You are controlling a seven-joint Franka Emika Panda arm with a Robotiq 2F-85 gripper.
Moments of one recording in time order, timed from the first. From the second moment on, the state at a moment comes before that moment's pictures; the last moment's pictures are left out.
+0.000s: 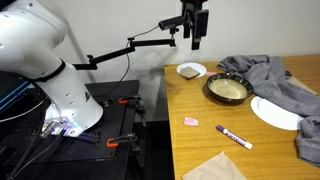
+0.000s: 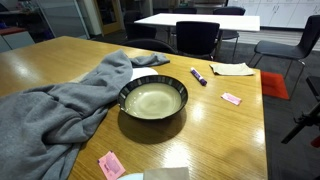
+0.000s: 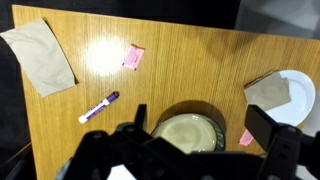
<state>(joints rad) 0.08 -0.32 -0.01 -2.46 0.05 2.16 -0.04</state>
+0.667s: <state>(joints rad) 0.04 0.00 -0.02 -2.36 0.19 2.49 0.05</state>
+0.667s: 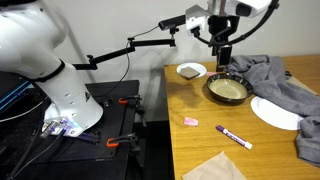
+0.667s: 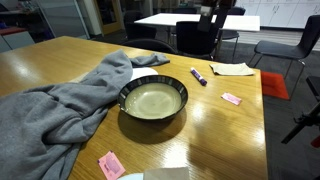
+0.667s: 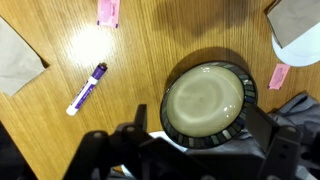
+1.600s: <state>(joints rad) -0.08 0.37 0.02 -2.07 0.38 2.50 -0.11</state>
